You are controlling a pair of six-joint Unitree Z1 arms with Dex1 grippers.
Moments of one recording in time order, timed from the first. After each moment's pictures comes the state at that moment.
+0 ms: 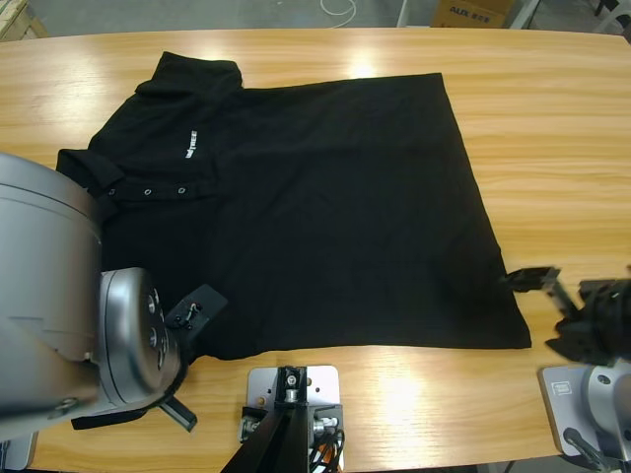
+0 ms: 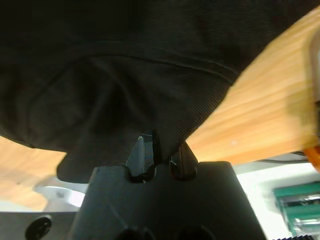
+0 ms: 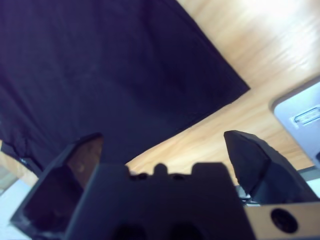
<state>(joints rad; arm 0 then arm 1) -1.33 1.96 -1.23 1.06 0.00 -0.70 1.00 1.15 -0.58 0.64 -0.04 1.85</state>
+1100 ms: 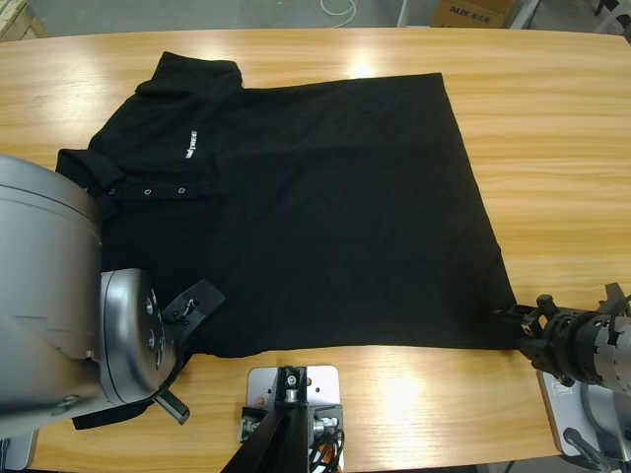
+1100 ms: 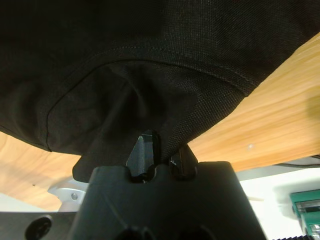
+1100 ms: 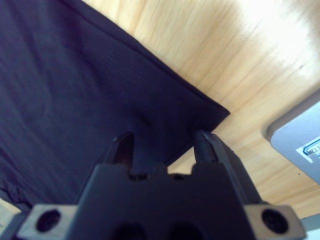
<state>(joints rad) -1.33 1.96 -1.22 1.06 0.04 -0.66 1.28 1.29 -0.40 0.45 -0.22 2.25</state>
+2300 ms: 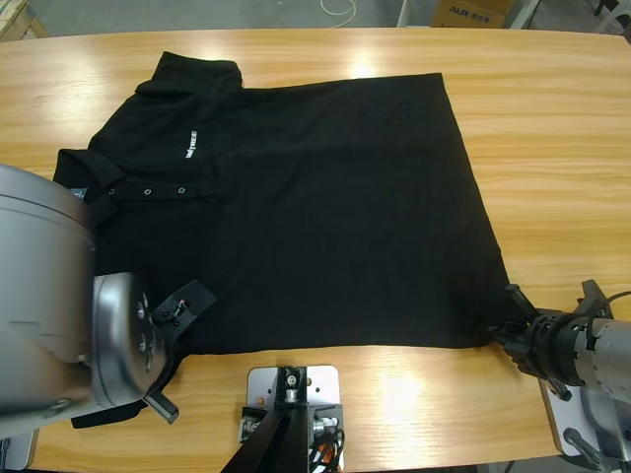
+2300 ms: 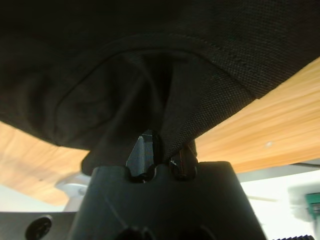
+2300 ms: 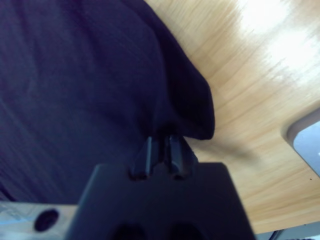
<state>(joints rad) -1.33 1.95 -1.20 1.08 0.07 -0.65 1.28 1.35 -0.39 0.38 -0.19 2.14</state>
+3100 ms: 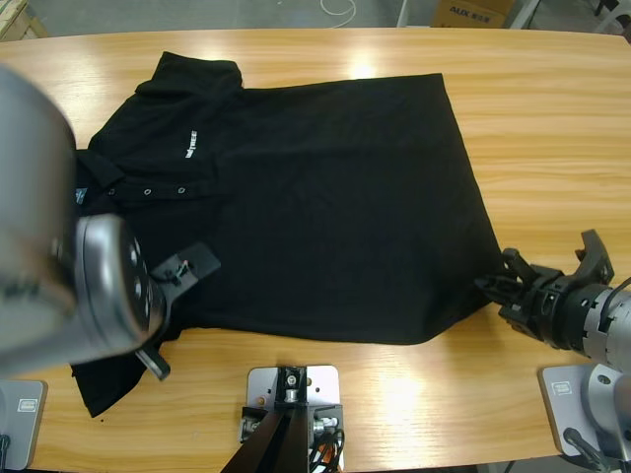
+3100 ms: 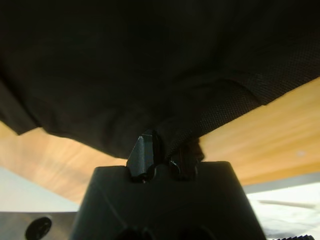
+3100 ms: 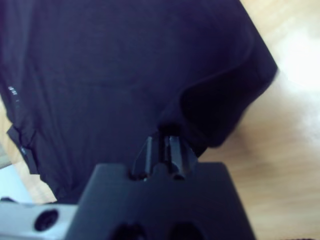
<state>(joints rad) -1.26 1.95 -1.30 1.16 0.19 -0.47 1.28 1.26 -0.40 0.25 -0.41 1.81</state>
